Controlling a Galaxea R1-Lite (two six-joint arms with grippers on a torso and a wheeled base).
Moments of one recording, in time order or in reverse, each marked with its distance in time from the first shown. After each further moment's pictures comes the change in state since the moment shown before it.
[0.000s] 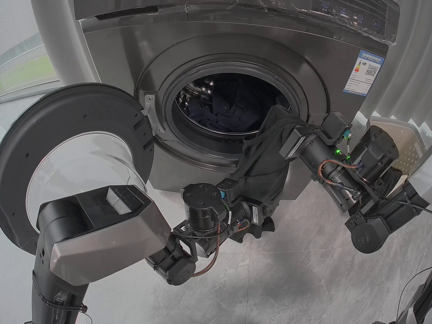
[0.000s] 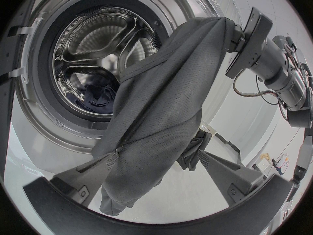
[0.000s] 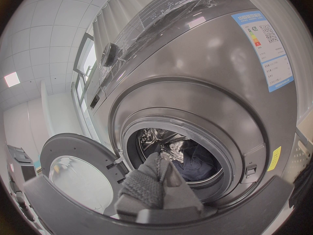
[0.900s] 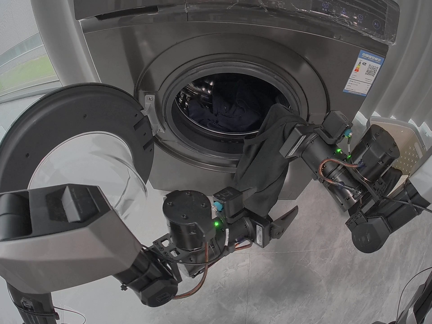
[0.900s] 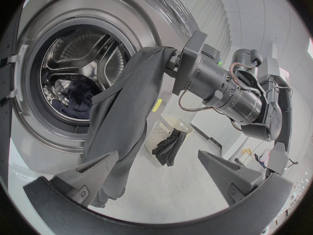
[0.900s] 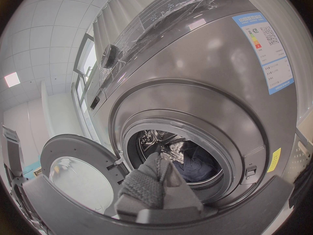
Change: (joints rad) left arm -0.087 -0.219 0.258 -0.026 -0.077 0.016; right arm 0.000 -0.005 -0.002 0.001 0.000 0.000
